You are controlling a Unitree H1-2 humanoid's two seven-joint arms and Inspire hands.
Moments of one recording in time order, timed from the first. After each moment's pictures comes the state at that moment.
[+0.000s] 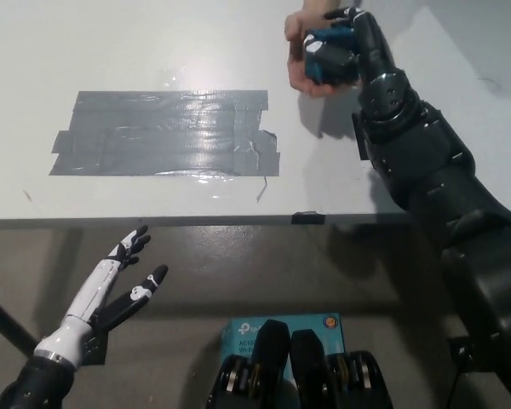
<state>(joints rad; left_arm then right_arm) -0.20 0.33 -0.11 0.21 0.19 -0.16 -0.12 -1.29 -0.05 0.13 1.32 -0.21 0.02 -0.23</state>
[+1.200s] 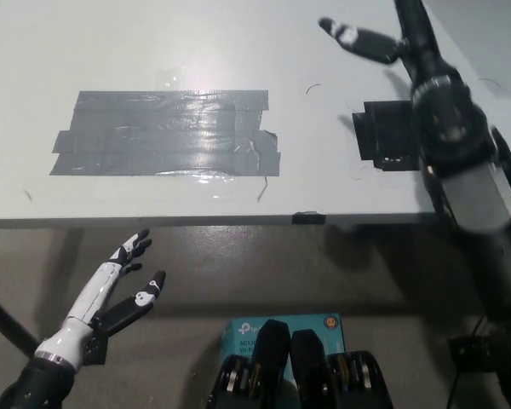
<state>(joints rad) -0.20 0.33 -0.11 0.22 0.19 -0.16 -0.12 -0.97 -0.15 0.09 0.59 -0.20 0.08 -0.12</state>
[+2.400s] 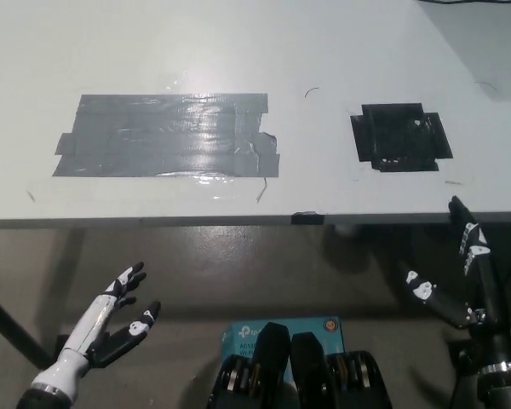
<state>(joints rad) -0.12 0.33 -0.11 0.24 0.19 -0.16 -0.12 -0.12 -0.11 0.03 0.07 -0.07 -0.17 -0.08</state>
